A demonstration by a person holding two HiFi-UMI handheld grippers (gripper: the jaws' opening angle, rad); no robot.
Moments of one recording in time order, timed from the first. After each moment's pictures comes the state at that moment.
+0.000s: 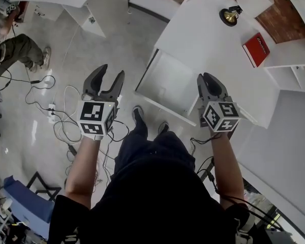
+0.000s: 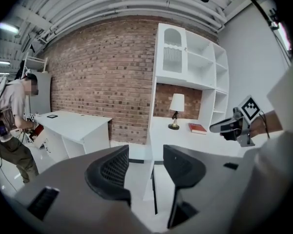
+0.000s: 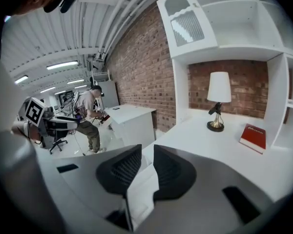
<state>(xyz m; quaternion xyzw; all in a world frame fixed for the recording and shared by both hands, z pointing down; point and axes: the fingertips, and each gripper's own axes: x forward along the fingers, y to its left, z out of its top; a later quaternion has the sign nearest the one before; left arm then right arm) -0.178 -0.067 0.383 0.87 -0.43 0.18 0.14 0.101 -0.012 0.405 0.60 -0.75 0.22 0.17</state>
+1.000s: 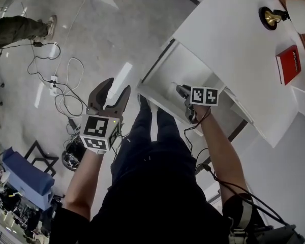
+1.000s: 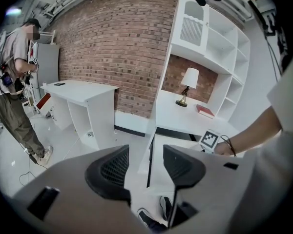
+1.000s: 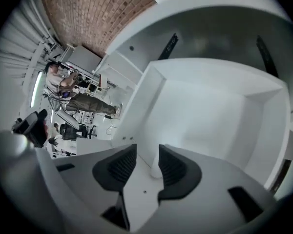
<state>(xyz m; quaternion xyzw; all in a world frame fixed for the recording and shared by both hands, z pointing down) -0.168 -0.054 0.517 0.82 -0.44 0.27 0.26 0.050 0.009 0.736 0.38 -0.63 0.62 0.27</state>
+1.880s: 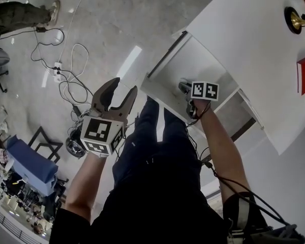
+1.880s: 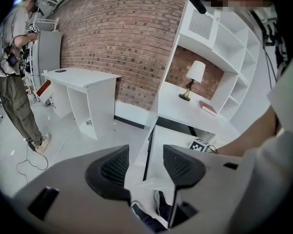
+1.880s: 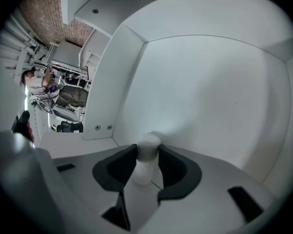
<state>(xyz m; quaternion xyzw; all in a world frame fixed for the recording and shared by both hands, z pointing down) -0.167 -0.055 0.557 0.80 -0.43 0.29 0.31 0.027 0.030 0.822 0.35 -0.57 0.67 0.30</state>
